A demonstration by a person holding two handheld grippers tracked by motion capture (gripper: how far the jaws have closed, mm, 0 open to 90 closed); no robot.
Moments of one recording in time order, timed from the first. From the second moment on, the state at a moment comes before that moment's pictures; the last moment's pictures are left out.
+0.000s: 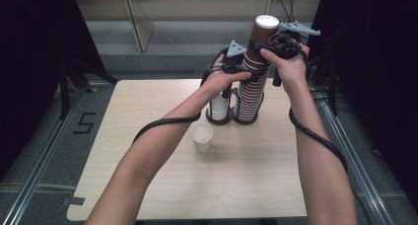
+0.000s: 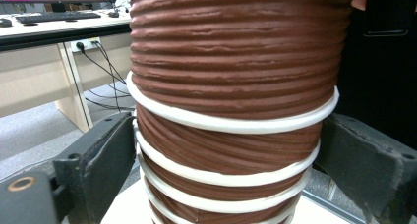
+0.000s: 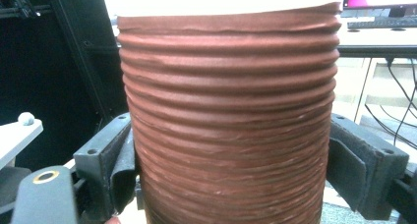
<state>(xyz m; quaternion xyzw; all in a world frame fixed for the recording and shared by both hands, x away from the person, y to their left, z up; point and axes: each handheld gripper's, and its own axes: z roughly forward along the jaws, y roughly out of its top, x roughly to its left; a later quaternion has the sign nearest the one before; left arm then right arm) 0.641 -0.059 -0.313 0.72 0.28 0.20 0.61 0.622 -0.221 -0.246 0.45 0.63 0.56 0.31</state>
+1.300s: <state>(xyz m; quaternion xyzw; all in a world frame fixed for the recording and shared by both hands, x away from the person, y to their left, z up) 0.637 -0.055 -0.312 0.71 0.28 0.19 0.61 0.596 -0.237 -0.200 0.44 0.51 0.66 0.32</state>
